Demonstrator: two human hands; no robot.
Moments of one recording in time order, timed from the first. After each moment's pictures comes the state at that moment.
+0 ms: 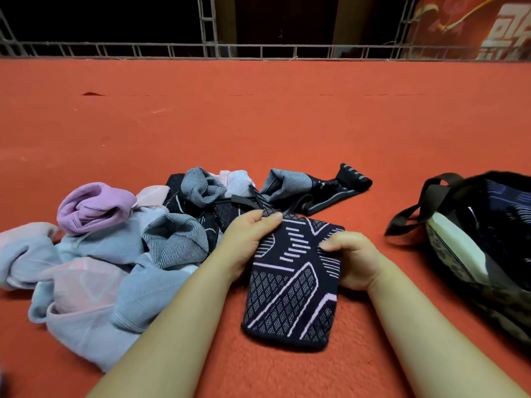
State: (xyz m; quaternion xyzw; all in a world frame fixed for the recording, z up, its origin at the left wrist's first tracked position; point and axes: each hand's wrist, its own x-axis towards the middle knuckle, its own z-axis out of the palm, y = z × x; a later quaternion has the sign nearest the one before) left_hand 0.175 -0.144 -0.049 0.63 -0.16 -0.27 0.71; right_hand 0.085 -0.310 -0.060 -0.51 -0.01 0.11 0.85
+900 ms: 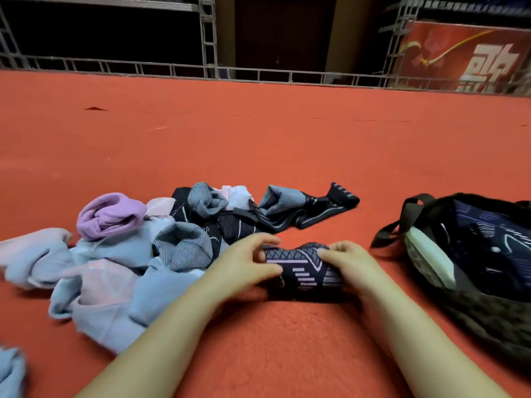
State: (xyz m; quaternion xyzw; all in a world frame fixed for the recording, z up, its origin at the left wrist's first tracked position) left_hand 0.149 -0.110 -0.043 0.78 -0.31 -0.19 0.51; right_hand 0.063 -0.311 -0.053 -0.77 0.26 -0.09 0.57
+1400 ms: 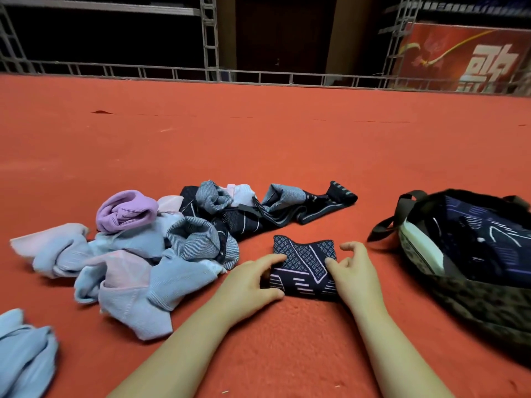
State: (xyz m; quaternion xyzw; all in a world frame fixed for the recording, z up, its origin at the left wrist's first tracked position) left_hand 0.126 -0.095 -0.084 0.84 -0.39 -0.10 0.37; right_hand 0.036 -0.288 -0.079 -0.81 0.31 -0.26 0.43
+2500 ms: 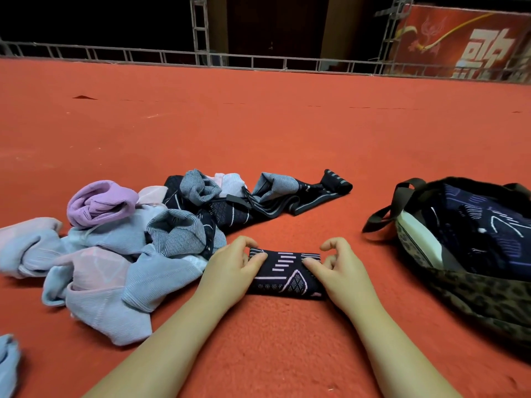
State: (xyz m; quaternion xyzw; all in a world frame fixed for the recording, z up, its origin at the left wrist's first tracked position) left_hand 0.135 -0.106 -0.081 0.87 -0.29 0.03 0.40; right_hand 0.029 -0.284 -0.080 -0.86 0.21 -0.20 0.42
